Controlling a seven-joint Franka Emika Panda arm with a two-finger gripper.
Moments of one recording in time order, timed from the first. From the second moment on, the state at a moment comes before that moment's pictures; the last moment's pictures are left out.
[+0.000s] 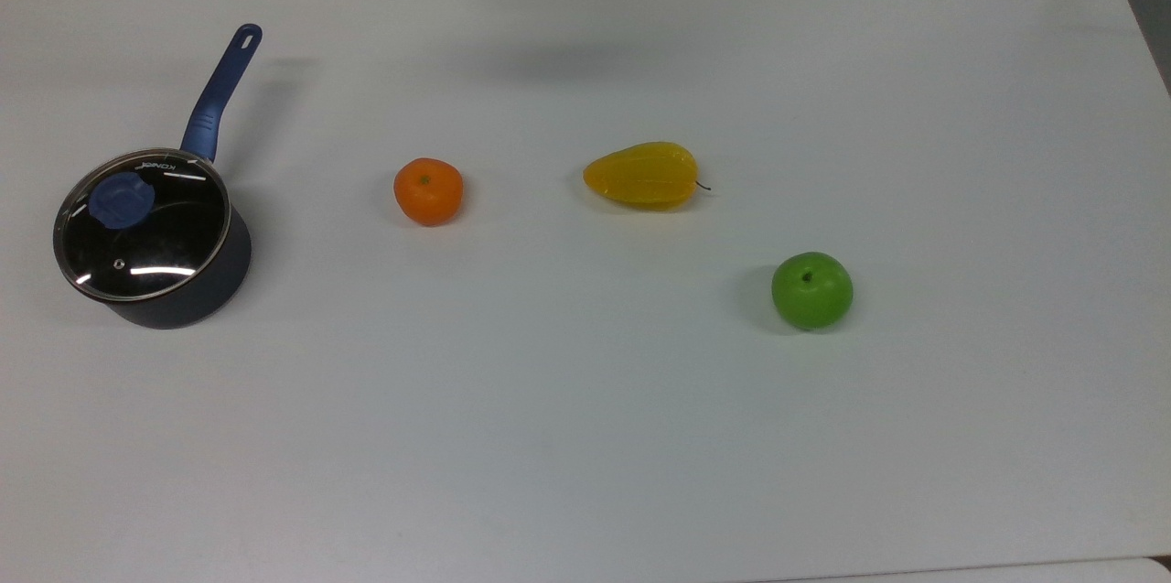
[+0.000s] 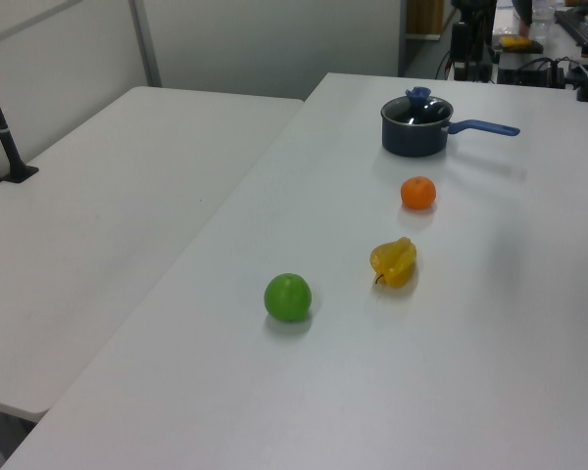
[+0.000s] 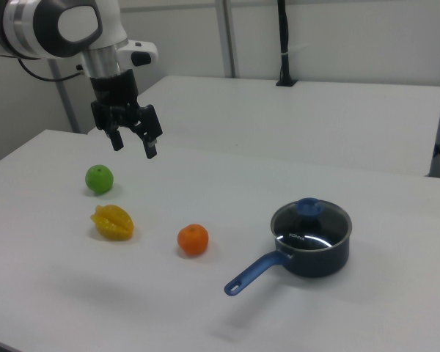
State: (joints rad) arm 0.12 0.00 -0.12 -1.63 -0.05 1.62 0.04
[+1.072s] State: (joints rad) arm -0.07 0.10 -0.12 -1.62 -0.05 1.86 0.04
